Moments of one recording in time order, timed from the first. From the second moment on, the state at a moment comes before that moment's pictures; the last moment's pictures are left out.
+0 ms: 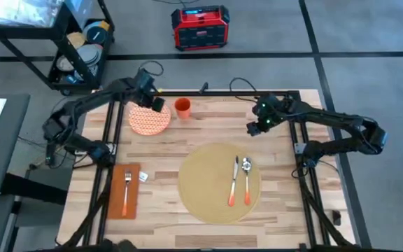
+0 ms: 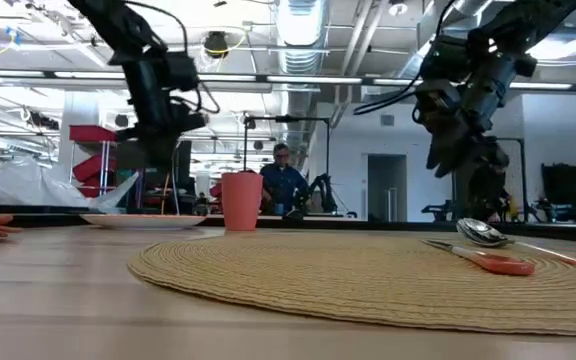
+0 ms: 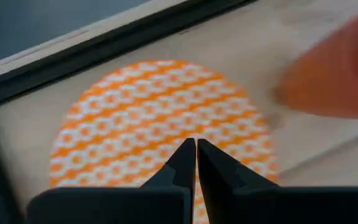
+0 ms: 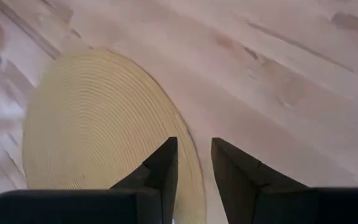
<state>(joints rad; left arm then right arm) 0.91 1.41 1.03 -0.79 -0.11 -0.28 -0.60 1.19 0.74 -0.61 -0.31 0.54</state>
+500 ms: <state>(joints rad) 1.09 1.49 1.03 -0.74 -0.12 -0.29 -0.59 1.19 0.74 -0.63 -0.31 0.52</state>
